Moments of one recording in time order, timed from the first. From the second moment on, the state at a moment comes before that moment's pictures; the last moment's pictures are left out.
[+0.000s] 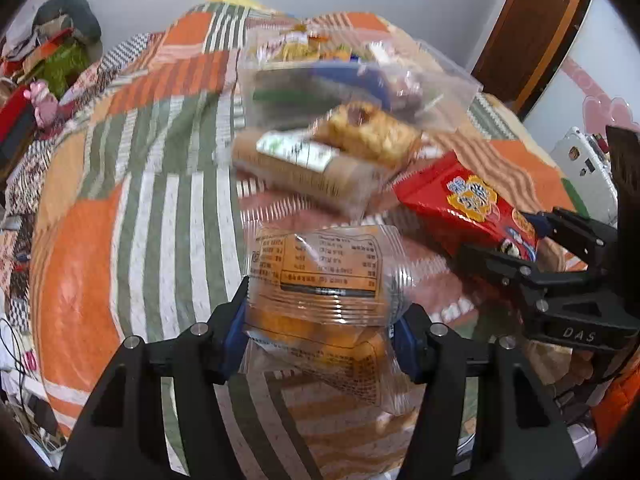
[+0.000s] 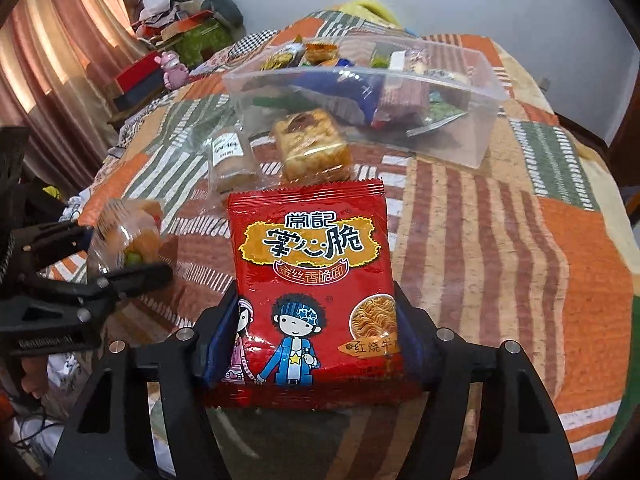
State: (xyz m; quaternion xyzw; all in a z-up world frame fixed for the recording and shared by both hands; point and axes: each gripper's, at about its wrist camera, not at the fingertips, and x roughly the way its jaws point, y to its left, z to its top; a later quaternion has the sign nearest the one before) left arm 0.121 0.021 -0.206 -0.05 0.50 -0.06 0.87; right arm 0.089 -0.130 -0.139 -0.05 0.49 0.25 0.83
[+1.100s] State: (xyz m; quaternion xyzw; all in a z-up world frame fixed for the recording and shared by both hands) left arm 0.289 0.001 -0.129 -0.03 0.39 -0.06 0.92; right arm 0.212 -0.156 -0.069 0.01 0.37 0.19 0.91
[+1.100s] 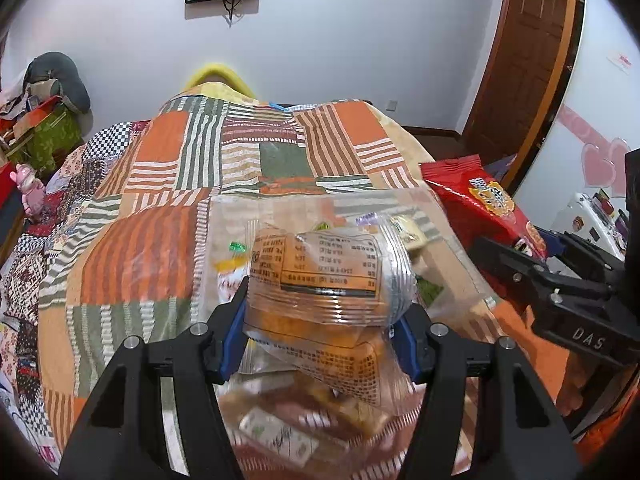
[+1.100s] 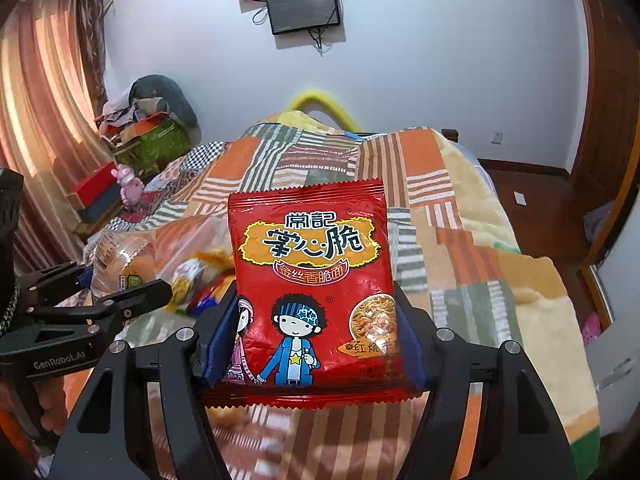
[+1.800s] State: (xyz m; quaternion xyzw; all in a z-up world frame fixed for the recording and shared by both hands) left arm 0.358 0.000 -0.157 -0.04 0.40 -0.06 0.91; right arm 0.268 -0.146 -0.107 0.01 0.42 0.19 0.89
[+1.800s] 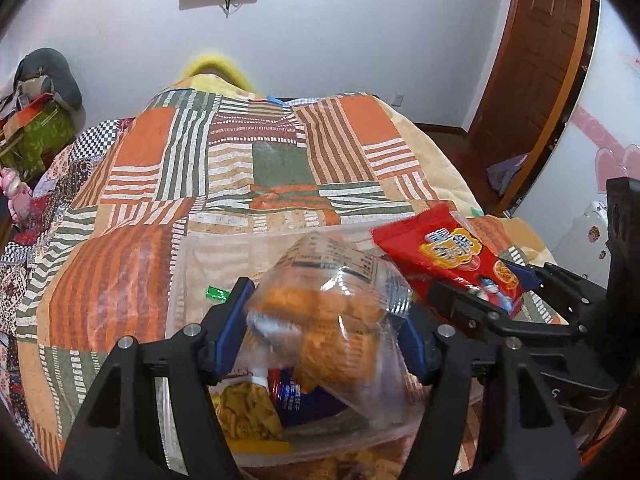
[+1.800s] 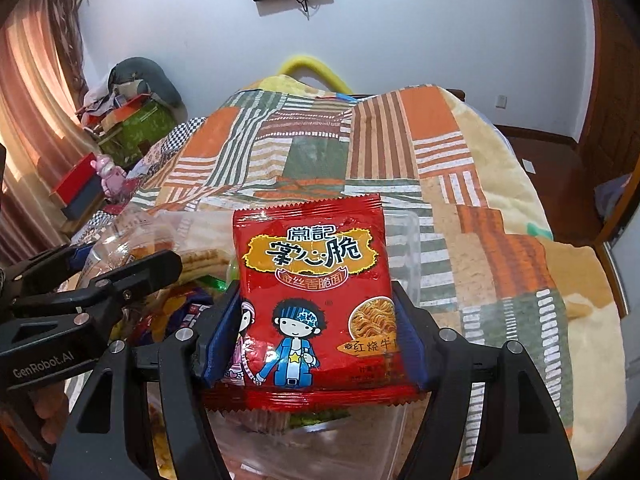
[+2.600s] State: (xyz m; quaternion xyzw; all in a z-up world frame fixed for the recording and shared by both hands) left arm 0.247 0.037 -0.141 -0.01 0.41 -0.04 0.91; right arm 0.191 -0.133 -0.082 -0.03 0.40 0.25 0.88
